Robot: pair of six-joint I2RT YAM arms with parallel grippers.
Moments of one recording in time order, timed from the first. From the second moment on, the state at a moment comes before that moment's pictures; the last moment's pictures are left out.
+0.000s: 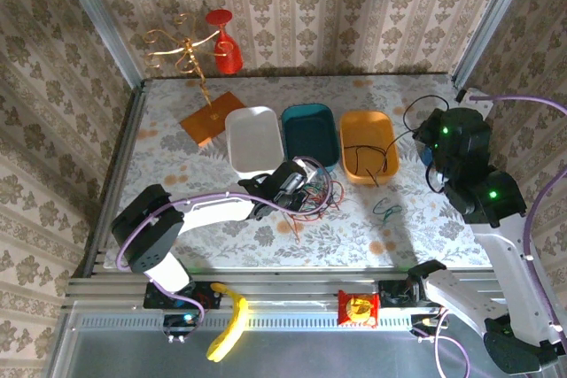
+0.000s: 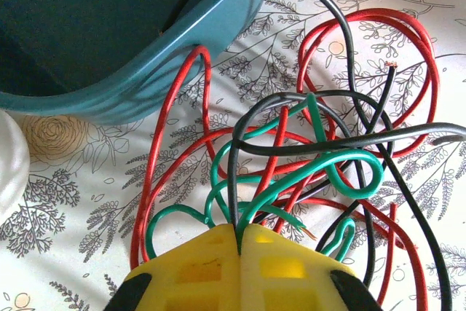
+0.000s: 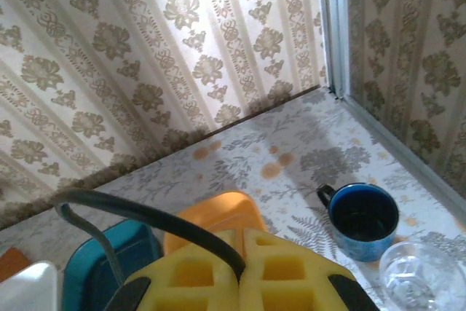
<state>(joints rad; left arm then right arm) -1.00 1.61 0.91 -0.16 -0.14 -0.18 0.29 0.91 1.29 -0.74 0.53 0.50</state>
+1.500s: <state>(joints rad) -1.01 1.63 0.93 -0.19 -0.16 -0.17 0.20 1.82 1.30 -0.65 0.47 0.58</state>
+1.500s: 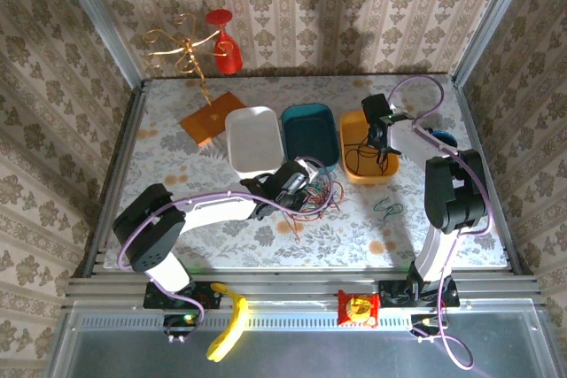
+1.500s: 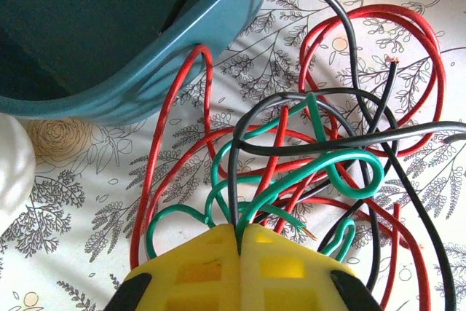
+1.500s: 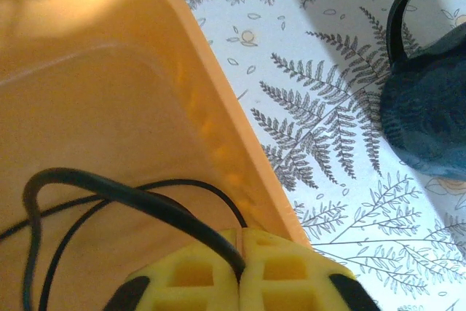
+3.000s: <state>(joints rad) -1.02 1.64 0.96 -0.22 -0.12 -0.14 0.50 1.62 0.96 -0.40 0.01 0.38</state>
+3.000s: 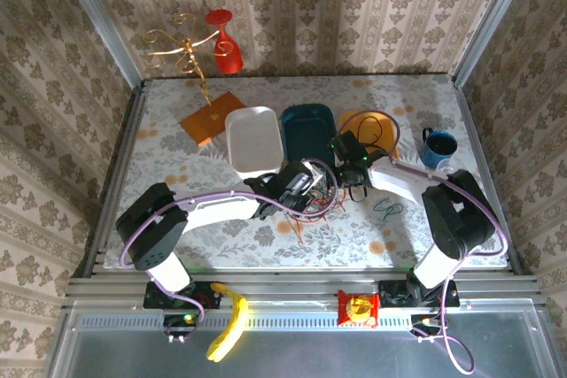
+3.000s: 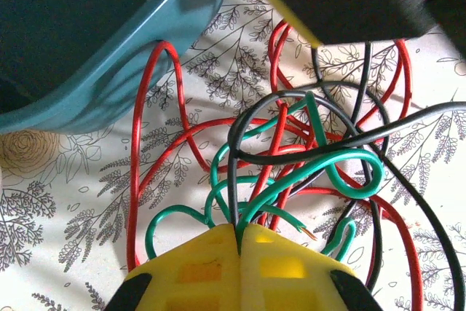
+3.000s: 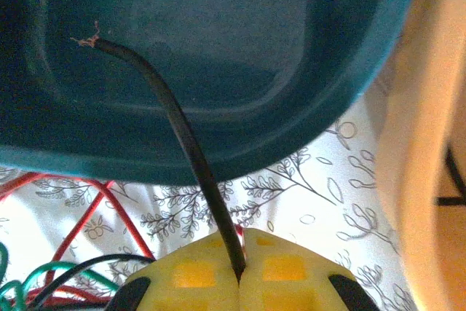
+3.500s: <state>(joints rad) -1.01 1.64 0.95 -0.23 -0.16 -0.14 0.54 0.99 0.99 -0.52 0.58 0.40</state>
